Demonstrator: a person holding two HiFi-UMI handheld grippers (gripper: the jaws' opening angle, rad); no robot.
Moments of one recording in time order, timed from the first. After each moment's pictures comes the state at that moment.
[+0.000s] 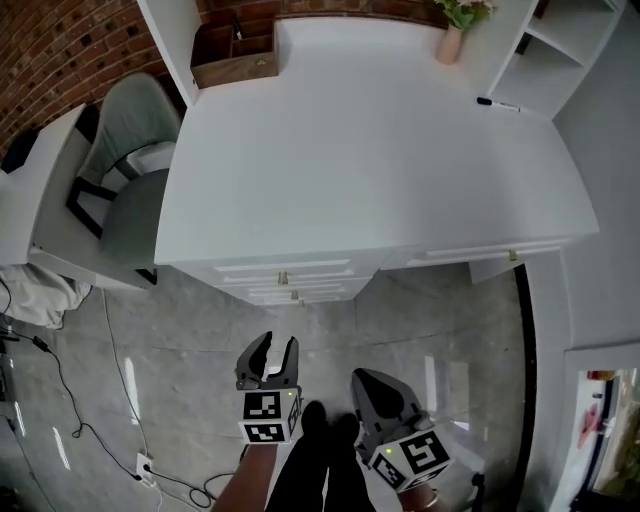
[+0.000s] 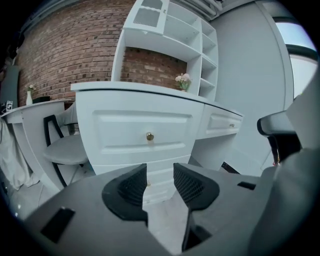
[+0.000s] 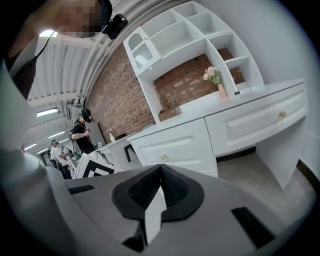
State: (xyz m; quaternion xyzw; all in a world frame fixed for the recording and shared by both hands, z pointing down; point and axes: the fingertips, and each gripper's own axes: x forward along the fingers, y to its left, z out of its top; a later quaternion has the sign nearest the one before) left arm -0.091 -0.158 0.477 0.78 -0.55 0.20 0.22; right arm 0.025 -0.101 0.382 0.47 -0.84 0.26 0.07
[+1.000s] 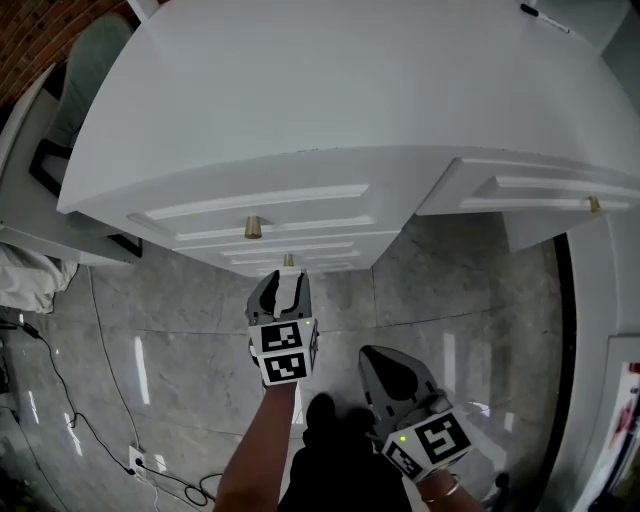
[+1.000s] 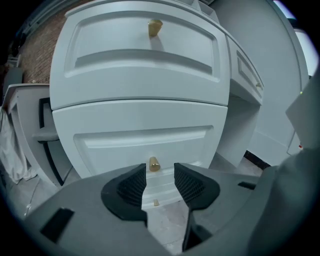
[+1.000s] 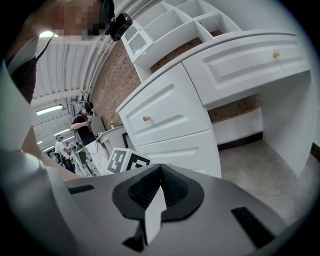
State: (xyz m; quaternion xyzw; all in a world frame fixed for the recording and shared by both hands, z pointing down) left arm -0.080 -0.233 0.690 0.75 -0.59 0.23 0.20; right arm 0.030 -0.114 0.569 0.44 -0.85 0.27 0.08
